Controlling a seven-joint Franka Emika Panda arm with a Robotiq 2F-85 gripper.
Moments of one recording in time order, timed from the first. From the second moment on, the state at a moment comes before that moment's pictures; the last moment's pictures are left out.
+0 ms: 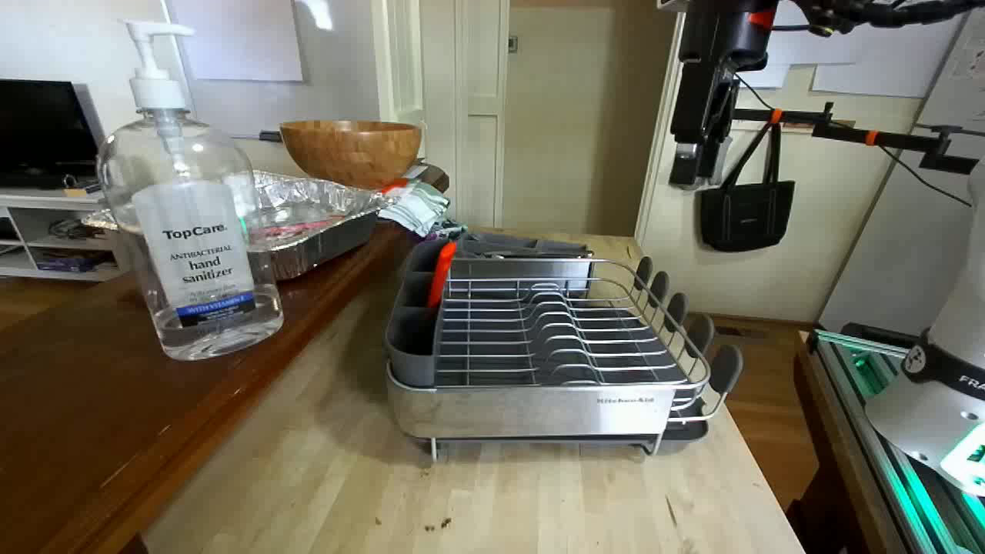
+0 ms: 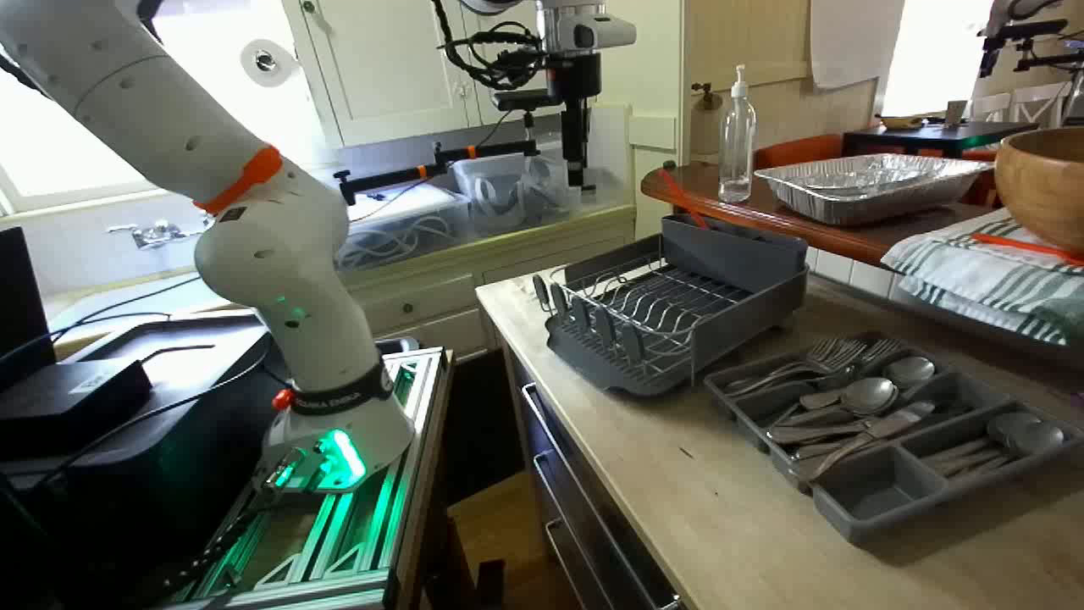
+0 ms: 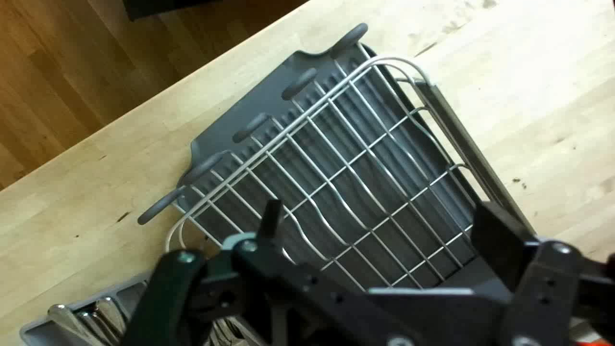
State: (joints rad) arm 0.07 -0.52 0.19 -2.42 0.18 1.91 0.38
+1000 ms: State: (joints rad) arm -0.07 -0.50 -0.02 -2.39 0.04 1.84 0.17
